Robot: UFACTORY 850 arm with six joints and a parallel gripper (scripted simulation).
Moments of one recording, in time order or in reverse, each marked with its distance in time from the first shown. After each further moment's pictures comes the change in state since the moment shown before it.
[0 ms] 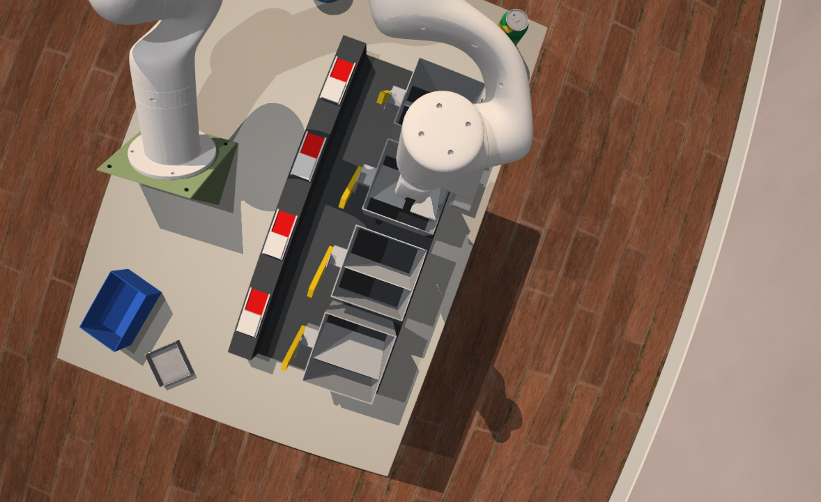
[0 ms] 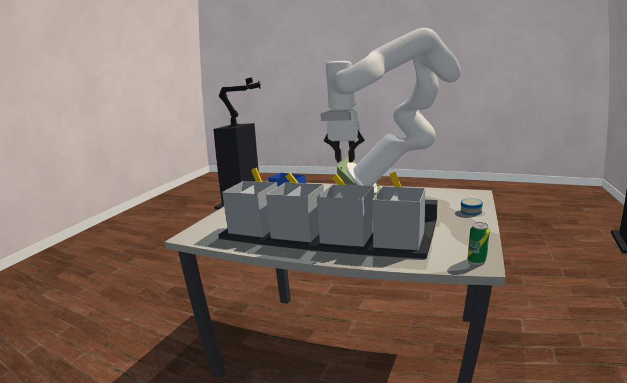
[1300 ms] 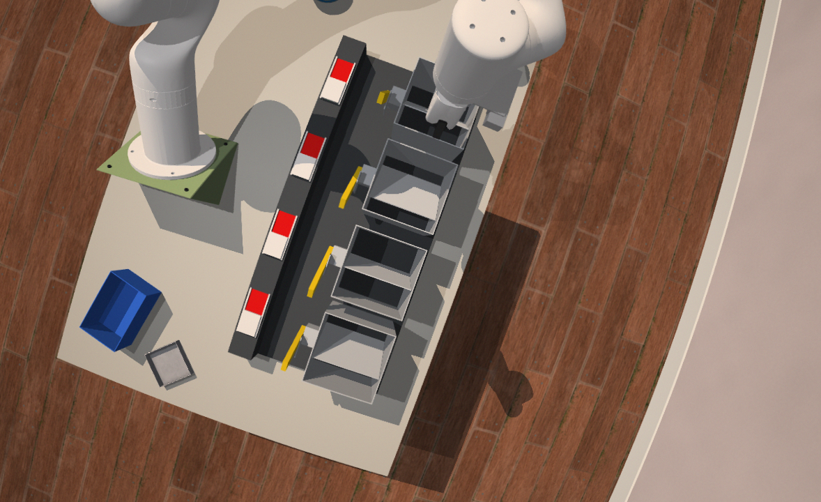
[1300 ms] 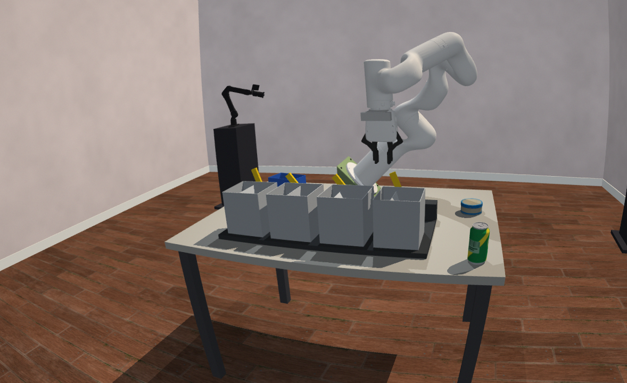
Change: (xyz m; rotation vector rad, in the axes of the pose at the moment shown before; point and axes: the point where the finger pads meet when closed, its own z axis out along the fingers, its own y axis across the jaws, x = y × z) arm 0.005 -0.128 0.000 -0.004 -0.009 0.001
